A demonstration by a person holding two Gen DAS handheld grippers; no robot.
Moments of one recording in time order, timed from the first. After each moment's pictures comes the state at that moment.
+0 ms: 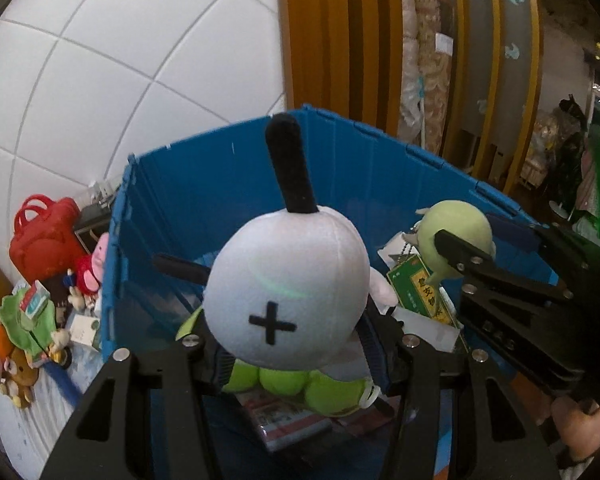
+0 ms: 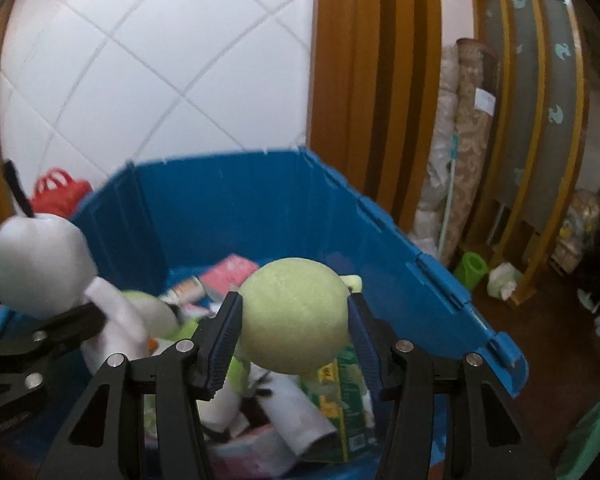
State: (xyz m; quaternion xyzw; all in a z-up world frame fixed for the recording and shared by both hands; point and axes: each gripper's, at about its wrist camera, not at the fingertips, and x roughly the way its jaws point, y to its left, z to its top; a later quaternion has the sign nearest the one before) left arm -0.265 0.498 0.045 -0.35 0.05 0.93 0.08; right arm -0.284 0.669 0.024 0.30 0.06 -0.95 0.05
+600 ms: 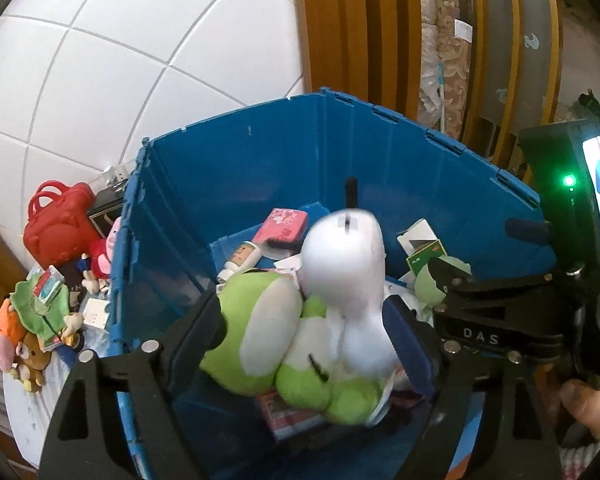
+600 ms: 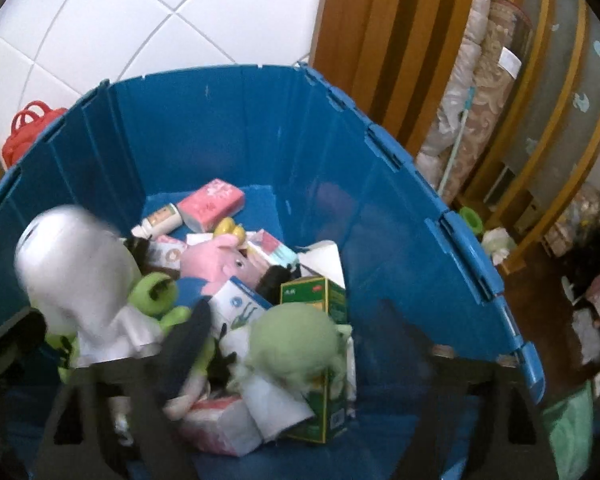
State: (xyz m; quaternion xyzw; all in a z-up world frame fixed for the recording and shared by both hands) left arm -0.262 0.499 0.042 -0.37 0.06 0.93 0.04; right arm -0.312 0.669 0.003 0.41 0.10 -0.91 0.04
